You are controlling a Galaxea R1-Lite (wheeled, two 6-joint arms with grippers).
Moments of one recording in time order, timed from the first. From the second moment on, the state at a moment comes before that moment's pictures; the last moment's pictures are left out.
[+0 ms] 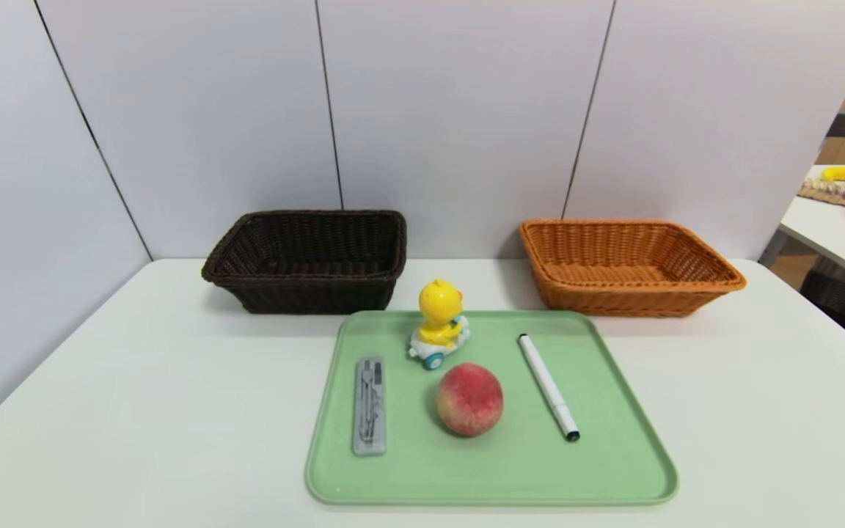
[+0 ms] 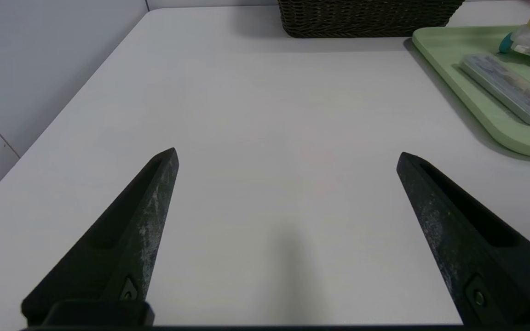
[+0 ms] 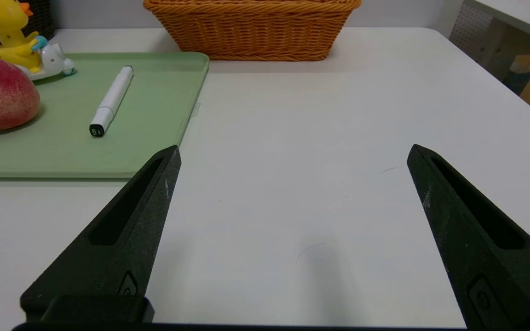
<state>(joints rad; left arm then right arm) 0.00 0.00 0.00 0.00 0.00 0.00 -0.01 0.00 0.00 0.00 0.00 0.00</state>
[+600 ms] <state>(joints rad) 0.00 0.00 0.00 0.00 0.00 0.01 -0.01 0.00 -0.01 0.02 0.00 -0.01</state>
